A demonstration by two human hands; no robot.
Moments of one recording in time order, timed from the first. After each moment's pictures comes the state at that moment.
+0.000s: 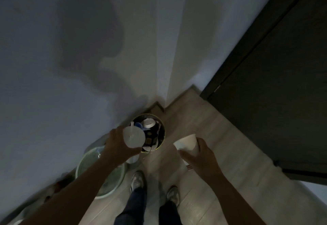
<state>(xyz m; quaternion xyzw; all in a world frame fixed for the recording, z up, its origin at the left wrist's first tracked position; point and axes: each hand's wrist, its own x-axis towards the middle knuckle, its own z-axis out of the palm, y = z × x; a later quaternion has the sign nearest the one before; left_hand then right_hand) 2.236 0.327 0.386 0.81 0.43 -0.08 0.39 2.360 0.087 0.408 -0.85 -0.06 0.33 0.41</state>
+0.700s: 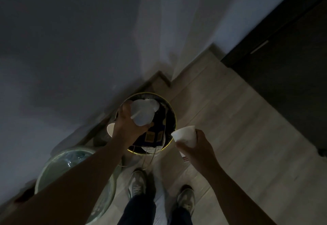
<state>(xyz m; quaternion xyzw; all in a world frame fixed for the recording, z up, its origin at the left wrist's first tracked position) 2.334 0.392 0.053 0.81 0.40 -0.05 0.42 2.402 0.171 0.100 -0.85 0.02 0.37 0.38</state>
